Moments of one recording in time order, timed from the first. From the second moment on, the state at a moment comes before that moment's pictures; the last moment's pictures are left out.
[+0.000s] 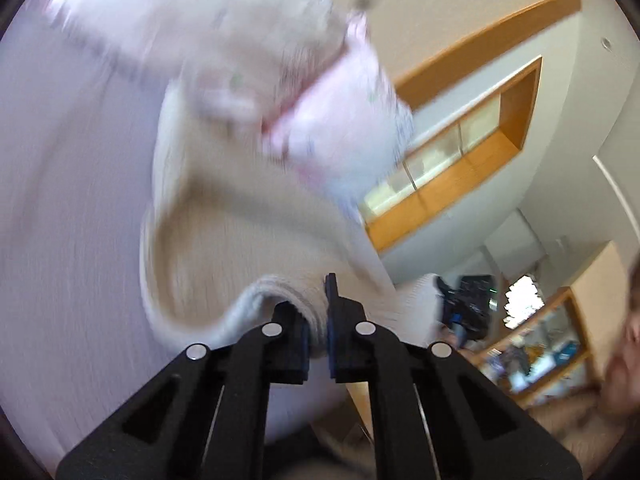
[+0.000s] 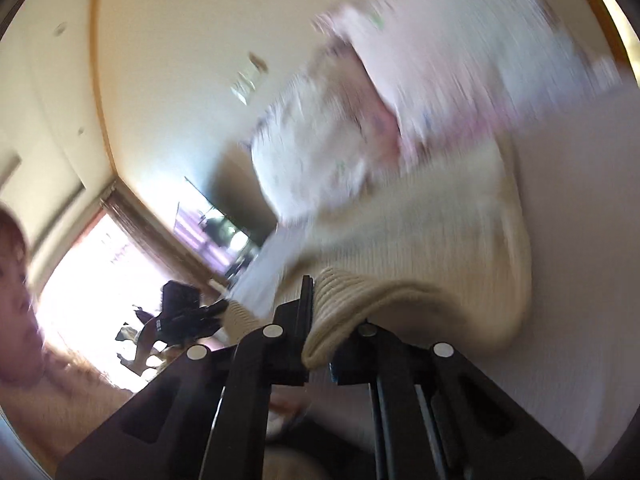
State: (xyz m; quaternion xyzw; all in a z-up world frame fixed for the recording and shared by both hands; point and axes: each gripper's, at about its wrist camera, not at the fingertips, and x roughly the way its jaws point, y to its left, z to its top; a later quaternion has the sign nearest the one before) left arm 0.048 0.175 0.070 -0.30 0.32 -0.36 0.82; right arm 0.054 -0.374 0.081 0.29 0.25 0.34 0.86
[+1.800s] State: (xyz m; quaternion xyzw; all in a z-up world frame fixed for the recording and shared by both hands) left arm 0.227 0.076 0.082 -0.37 0.39 -0.30 0.78; right arm 0.201 -0.437 0.031 0.42 0.21 0.12 0.87
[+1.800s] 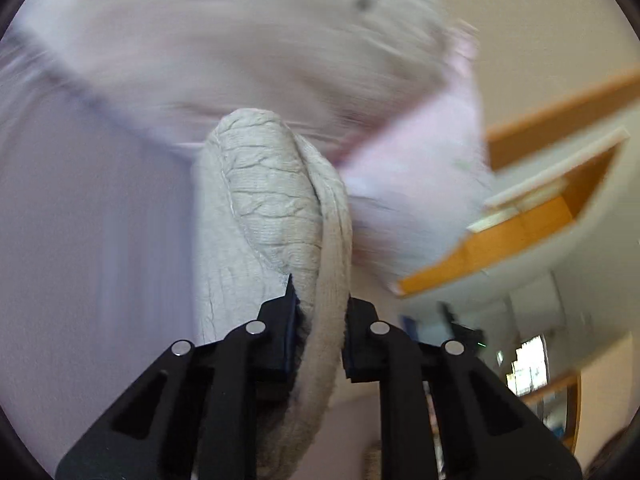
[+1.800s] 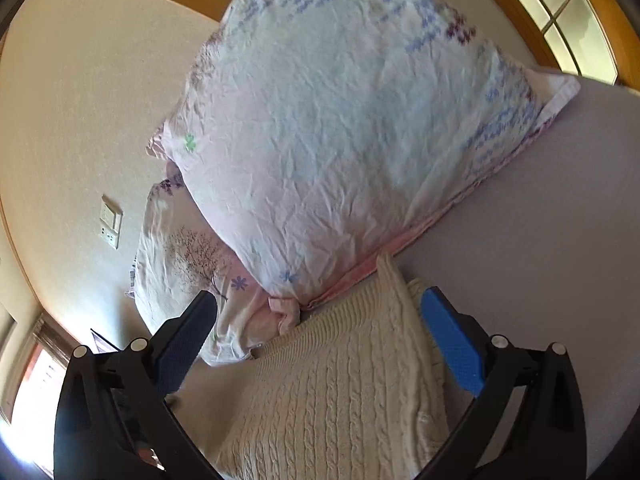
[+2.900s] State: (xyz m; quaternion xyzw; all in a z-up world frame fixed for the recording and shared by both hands) left arm 0.272 -0.097 -0.009 -0.30 0.49 -0.34 0.75; right arm 0.233 -0.417 -0.017 0.40 0.43 0.19 0.79
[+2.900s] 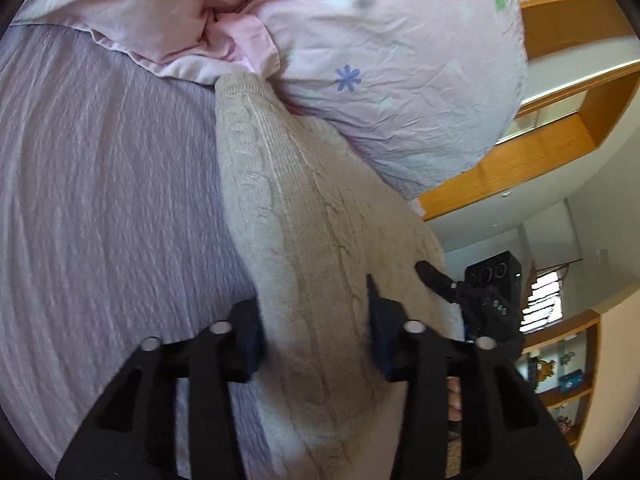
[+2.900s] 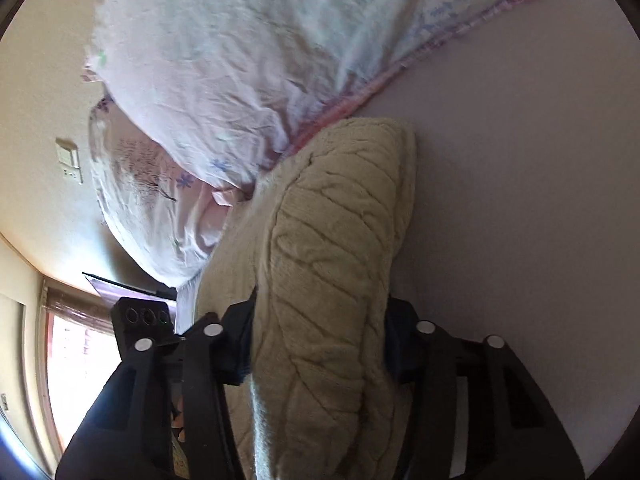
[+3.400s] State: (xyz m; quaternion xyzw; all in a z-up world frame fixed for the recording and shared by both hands) left arm 0.197 0.074 0.046 -0.14 0.38 -0.16 0.90; right arm 0.266 -0.268 0.020 0.32 0.43 0.21 0.82
